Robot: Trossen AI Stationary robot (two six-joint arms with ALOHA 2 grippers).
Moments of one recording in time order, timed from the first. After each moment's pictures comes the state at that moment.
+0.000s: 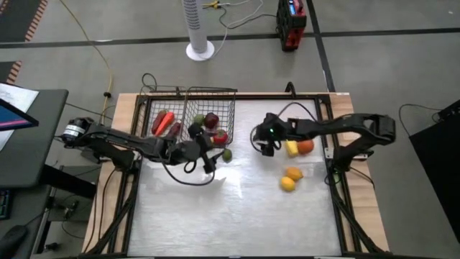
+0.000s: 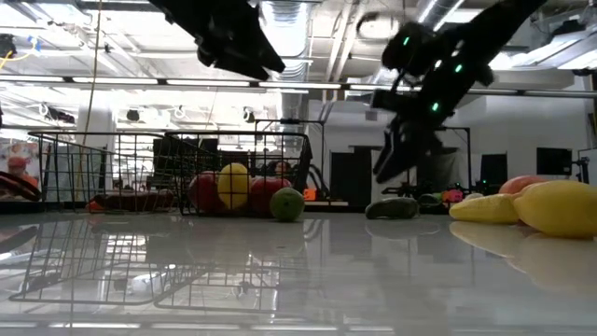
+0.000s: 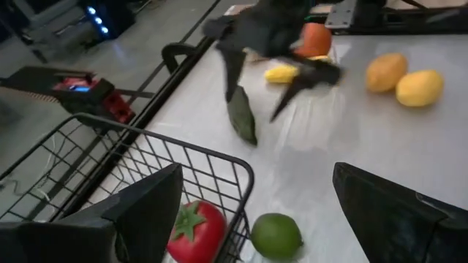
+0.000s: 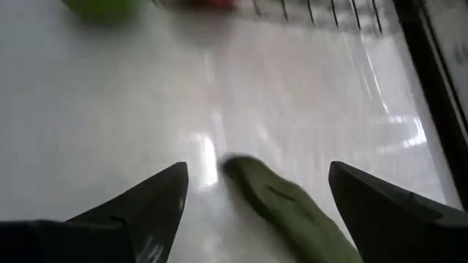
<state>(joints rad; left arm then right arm) -0.14 1.36 0.93 -0.12 -0.58 -0.11 -0.27 1.47 0.75 -0.14 0.16 -0.27</state>
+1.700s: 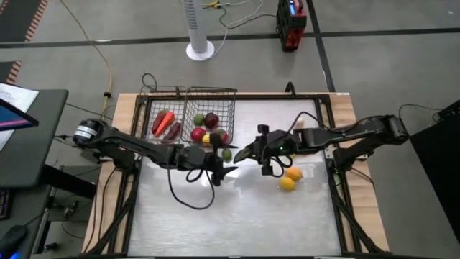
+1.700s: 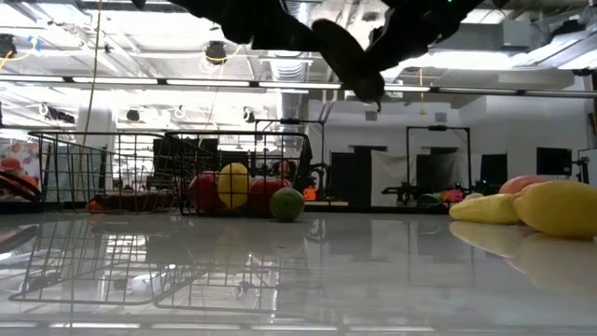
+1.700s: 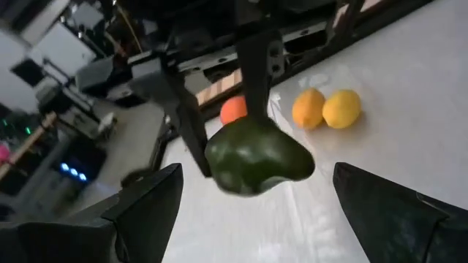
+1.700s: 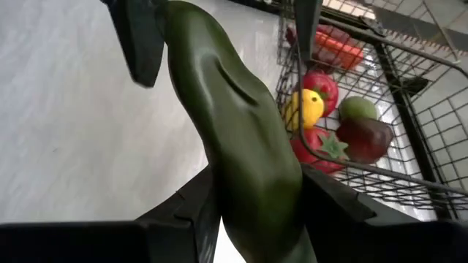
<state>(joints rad) -0.17 1.51 0.93 0.28 -0.38 0.47 0.07 1.33 0.96 -0.22 0.16 -0.21</state>
